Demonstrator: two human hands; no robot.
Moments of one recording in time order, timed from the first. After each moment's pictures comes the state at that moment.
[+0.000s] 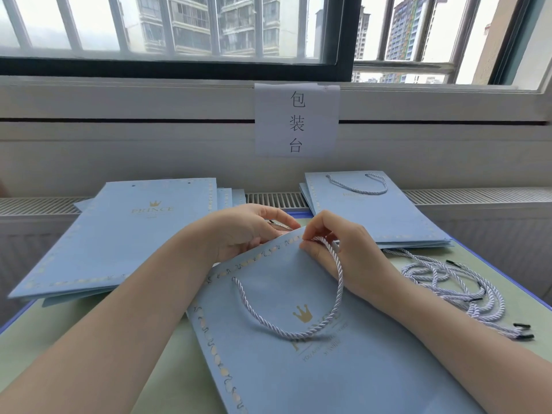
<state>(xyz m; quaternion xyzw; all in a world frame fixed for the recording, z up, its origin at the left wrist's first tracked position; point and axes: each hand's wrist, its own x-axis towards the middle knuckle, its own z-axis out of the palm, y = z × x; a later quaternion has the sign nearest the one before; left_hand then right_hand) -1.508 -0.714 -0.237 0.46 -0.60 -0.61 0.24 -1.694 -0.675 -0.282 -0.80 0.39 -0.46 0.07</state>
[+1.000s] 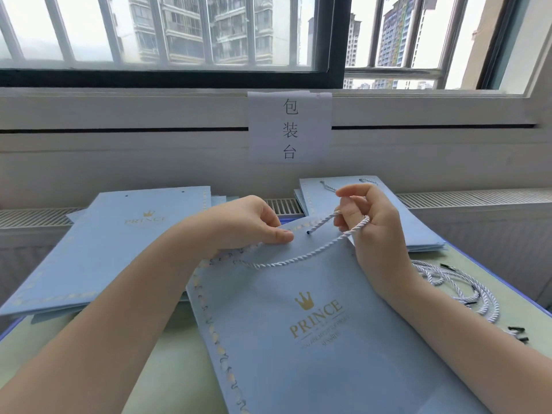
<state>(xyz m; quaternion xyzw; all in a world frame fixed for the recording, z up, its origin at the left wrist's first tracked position) -1.514 -0.693 -0.207 0.54 -0.79 -0.27 0.15 -1.699 -0.674 -0.257 -0.60 0.40 -0.66 0.21</state>
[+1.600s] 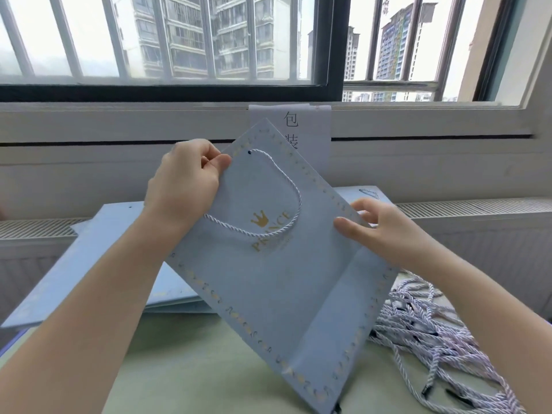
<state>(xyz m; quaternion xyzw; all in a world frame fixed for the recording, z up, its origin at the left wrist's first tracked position) -1.479 -0.700 -0.176 0.55 -0.66 -0.02 0.51 -1.741 -0.677 -0.229 -0.68 0.57 -0.40 0.24</state>
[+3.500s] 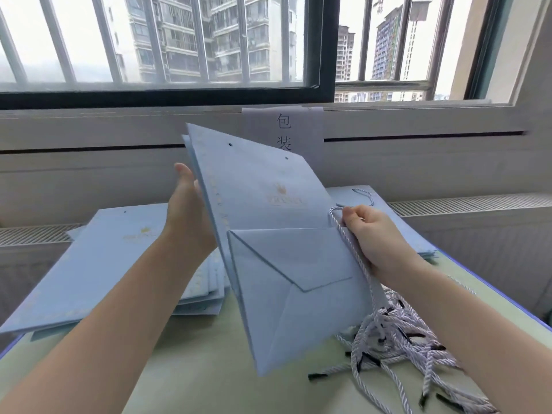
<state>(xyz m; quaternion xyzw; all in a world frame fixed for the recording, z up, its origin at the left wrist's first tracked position) -1.500 -0.705 -0.202 0.34 -0.38 -0.59 0.63 -1.730 -0.692 -0.249 -0.51 0.55 -0.55 0.36</state>
